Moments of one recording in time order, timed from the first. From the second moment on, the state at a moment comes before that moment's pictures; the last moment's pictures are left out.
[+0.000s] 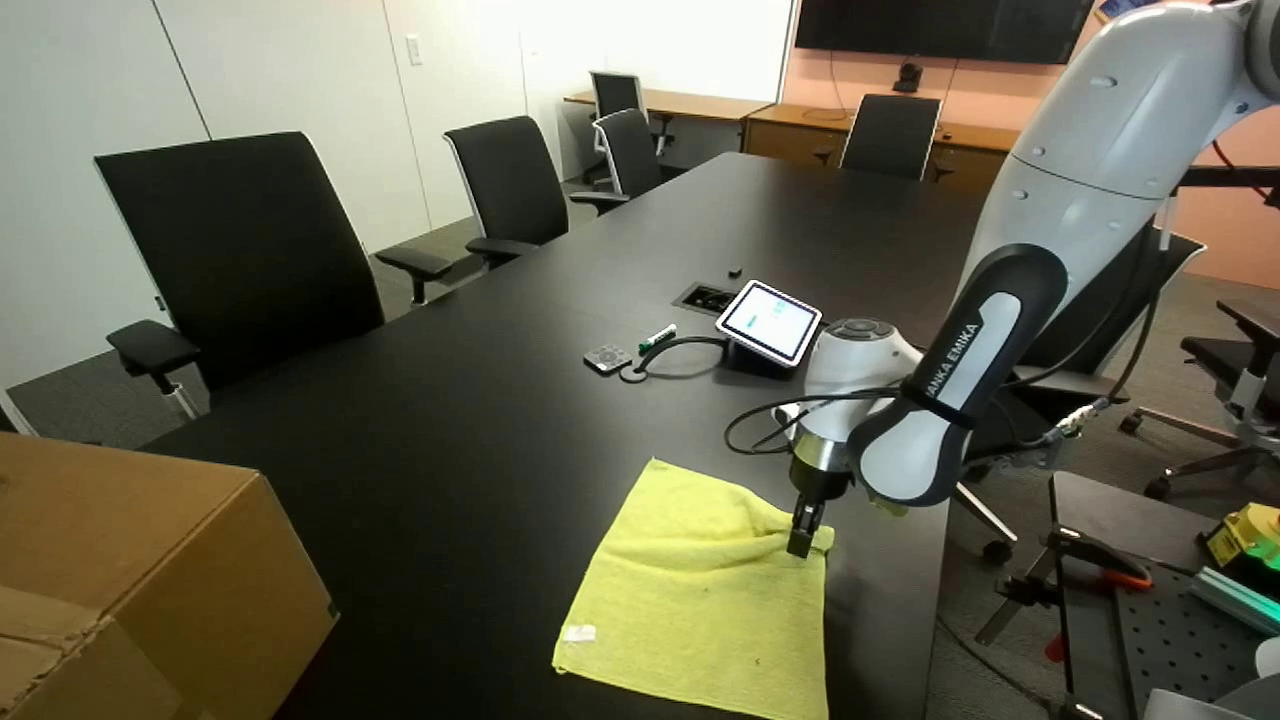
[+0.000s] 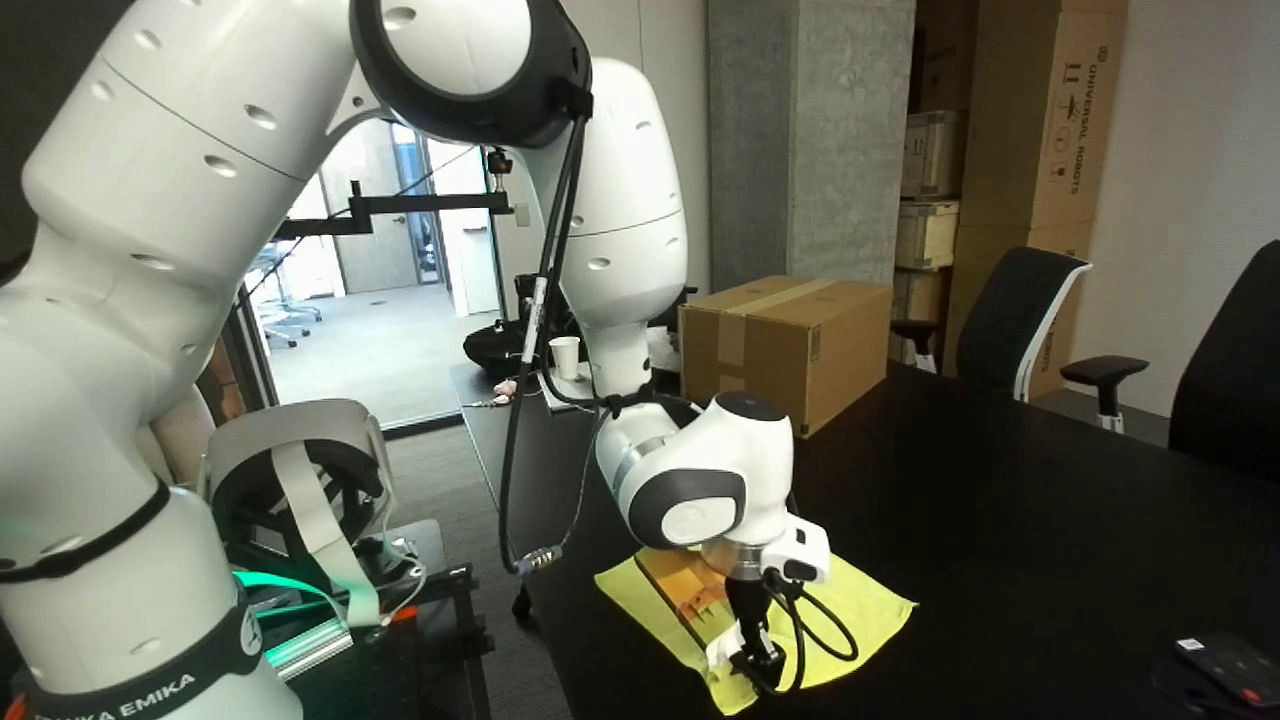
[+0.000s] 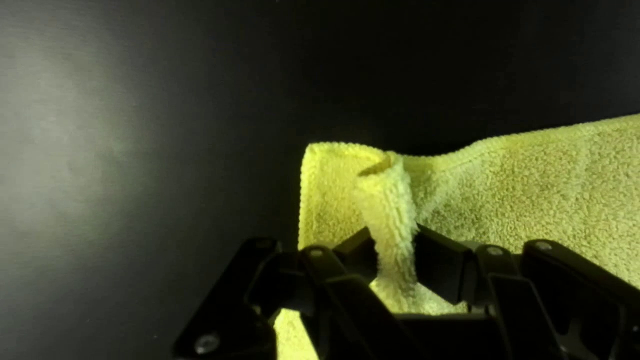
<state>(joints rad) -0.13 0.73 0.07 -2.26 -0.02 2.97 -0.19</state>
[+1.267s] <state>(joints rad) -0.13 0.57 0.11 -2.23 -0.01 2.98 -0.13</state>
